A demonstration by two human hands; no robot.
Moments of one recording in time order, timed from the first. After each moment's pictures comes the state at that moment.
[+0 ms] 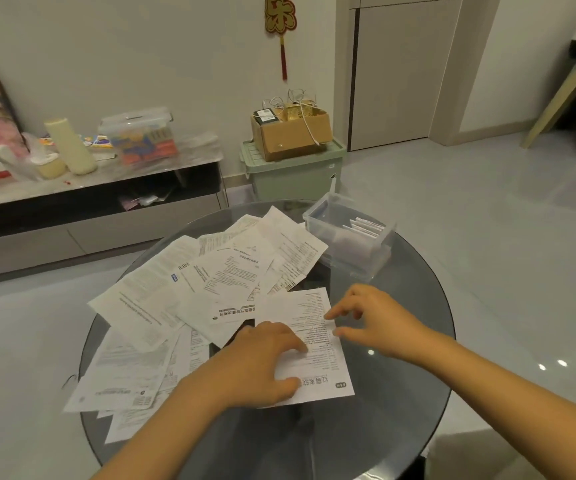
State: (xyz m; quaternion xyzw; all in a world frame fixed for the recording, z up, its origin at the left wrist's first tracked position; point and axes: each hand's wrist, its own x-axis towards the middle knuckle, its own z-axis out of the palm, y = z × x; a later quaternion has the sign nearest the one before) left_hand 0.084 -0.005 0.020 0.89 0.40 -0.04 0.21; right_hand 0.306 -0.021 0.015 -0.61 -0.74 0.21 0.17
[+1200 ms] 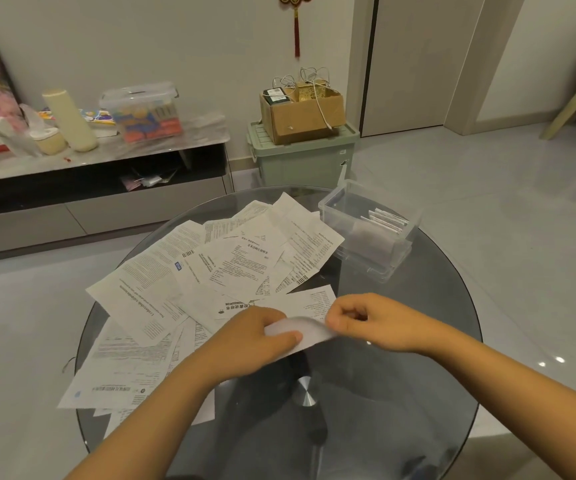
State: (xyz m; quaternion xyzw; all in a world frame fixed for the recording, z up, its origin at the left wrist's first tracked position) left_hand 0.073 0.024 0.013 0.77 0.50 0.09 0.38; right_hand 0.293 -0.002 0.015 -0.55 -0.69 0.43 0.18
